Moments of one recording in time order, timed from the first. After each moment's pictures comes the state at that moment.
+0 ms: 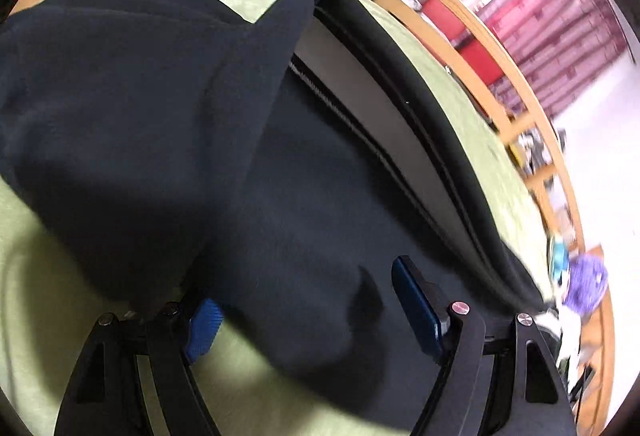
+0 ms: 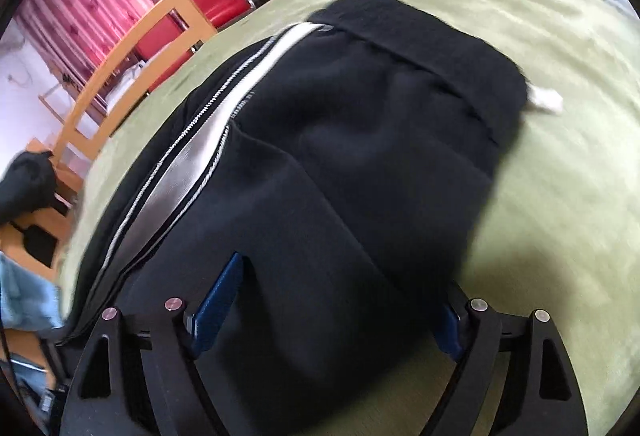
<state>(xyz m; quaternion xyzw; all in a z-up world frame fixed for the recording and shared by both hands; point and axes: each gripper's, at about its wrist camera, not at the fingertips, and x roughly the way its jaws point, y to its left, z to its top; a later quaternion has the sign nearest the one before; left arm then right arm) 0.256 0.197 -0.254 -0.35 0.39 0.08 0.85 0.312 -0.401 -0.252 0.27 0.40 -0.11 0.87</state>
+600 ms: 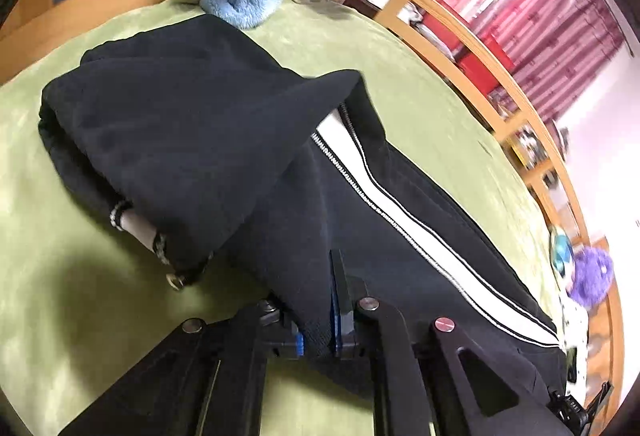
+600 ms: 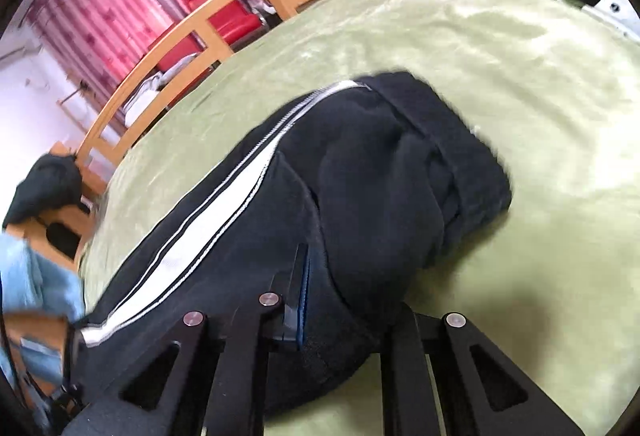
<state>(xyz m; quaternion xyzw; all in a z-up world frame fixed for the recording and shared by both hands) 0.134 0.171 -0.200 -0.32 0.39 0.09 0.86 0.214 -0.421 -0.189 0.28 0.38 -0.09 0.88</state>
